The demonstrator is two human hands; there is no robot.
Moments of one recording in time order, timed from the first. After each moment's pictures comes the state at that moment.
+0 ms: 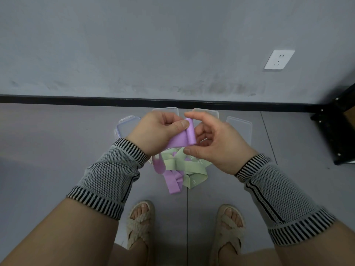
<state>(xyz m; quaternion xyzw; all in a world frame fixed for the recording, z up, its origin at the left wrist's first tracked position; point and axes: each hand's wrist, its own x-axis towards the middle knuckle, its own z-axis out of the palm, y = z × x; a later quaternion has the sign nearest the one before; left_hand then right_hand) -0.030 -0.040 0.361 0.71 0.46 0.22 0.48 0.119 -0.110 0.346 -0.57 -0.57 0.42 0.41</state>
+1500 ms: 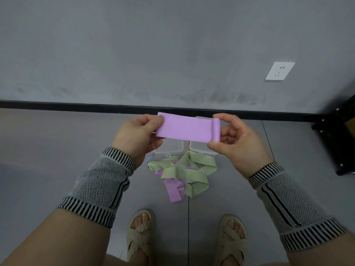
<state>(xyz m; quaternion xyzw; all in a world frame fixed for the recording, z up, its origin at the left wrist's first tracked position) -0.051 -0.016 0.349 0.45 0.52 0.35 0.64 0.147 -0.105 0.334 -0.60 -0.47 0.40 0.51</state>
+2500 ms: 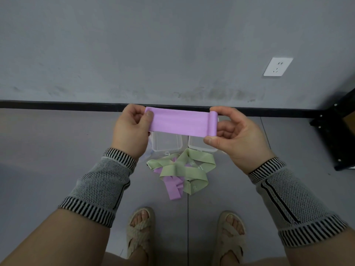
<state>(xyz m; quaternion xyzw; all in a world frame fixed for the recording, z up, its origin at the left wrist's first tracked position) -0.052 -0.014 0.338 0.60 0.54 0.44 0.40 0.145 -0.108 0.346 -0.57 -0.47 0.42 0.53</state>
